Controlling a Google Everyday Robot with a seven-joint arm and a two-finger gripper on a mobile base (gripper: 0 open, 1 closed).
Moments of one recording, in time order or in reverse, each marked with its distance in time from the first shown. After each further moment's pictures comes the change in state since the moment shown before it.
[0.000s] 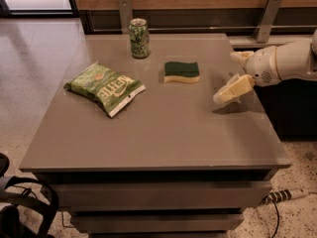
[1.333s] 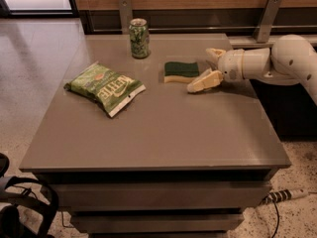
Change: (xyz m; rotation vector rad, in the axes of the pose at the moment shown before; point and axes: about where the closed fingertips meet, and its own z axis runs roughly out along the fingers) arm -0.023 -0.043 0.090 -0.016 -0.215 0.004
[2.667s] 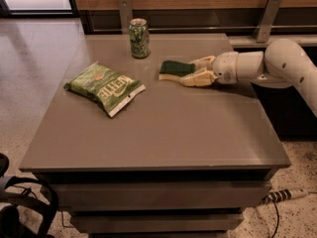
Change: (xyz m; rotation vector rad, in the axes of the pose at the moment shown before) arm 0.005 0.003 0.018 -0.007 -0.021 0.016
